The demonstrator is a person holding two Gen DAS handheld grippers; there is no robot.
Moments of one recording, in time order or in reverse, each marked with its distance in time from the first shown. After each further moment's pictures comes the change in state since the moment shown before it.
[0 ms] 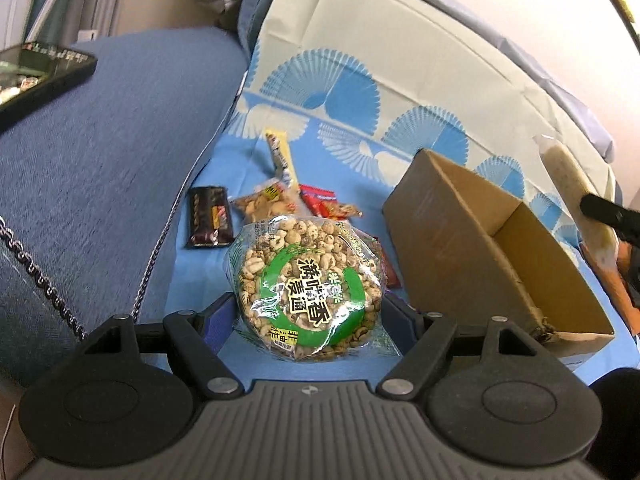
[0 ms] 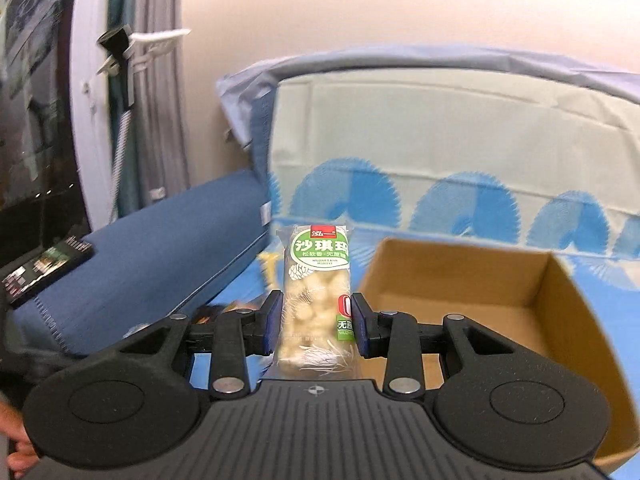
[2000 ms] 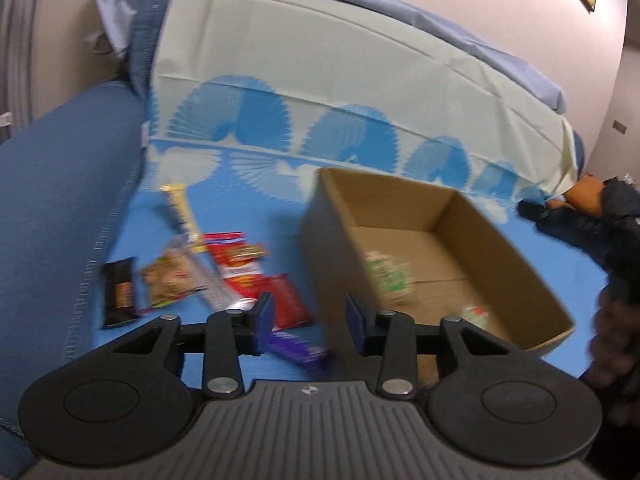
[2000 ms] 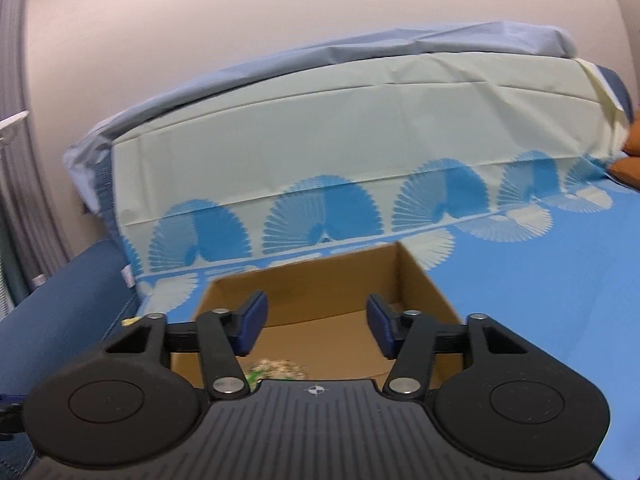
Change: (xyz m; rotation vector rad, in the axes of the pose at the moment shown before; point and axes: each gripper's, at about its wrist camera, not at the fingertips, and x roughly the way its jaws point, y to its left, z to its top) left arm 0.009 -0.094 0.043 0.214 -0.001 -0.065; right arm 0.002 -0.110 -0.001 0.269 -0.053 -0.283
